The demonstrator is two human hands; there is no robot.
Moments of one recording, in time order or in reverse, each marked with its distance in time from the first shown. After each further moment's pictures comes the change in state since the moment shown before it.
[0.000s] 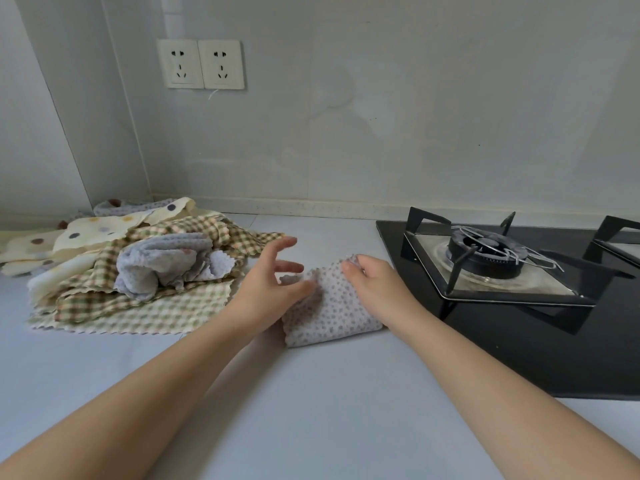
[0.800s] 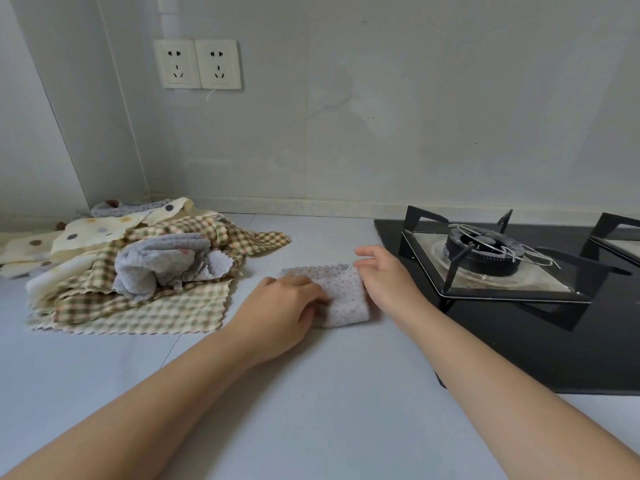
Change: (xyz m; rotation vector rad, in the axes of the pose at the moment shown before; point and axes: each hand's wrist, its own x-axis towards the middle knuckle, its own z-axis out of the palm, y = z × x) left_hand -0.007 -0.007 0.006 1.012 -0.193 0.478; right_hand 0.004 0.004 -0.008 0.159 0.051 0.179
